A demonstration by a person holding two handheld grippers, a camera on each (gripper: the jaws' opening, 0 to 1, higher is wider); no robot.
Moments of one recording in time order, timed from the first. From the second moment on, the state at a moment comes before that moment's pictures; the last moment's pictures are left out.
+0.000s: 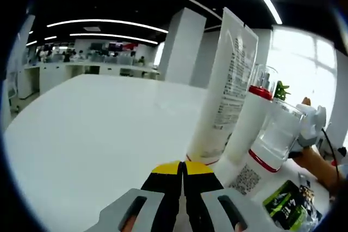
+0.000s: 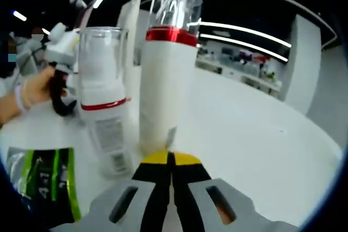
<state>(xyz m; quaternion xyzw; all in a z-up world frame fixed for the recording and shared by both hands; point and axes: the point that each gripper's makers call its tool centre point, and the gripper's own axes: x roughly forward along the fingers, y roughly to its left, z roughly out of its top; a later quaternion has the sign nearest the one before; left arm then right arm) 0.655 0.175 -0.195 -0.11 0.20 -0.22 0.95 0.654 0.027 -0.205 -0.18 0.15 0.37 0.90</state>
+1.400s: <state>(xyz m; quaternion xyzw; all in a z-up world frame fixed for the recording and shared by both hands) 0.656 0.172 -0.199 -0.13 0.21 -0.22 0.94 0.669 0.041 -0.202 -0.18 0.13 0.39 0.89</state>
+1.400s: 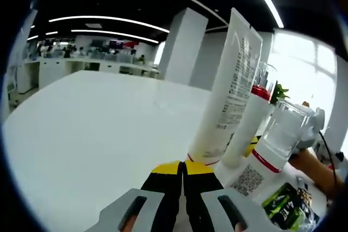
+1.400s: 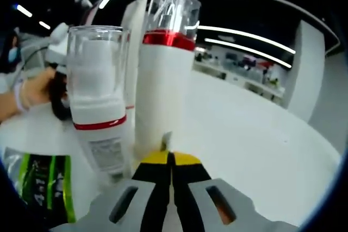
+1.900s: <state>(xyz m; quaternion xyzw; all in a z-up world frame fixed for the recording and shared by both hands) 0.655 0.171 -0.199 -0.13 0.21 -0.23 0.94 0.671 0.047 -0.200 -0.19 0.12 0.39 0.89</state>
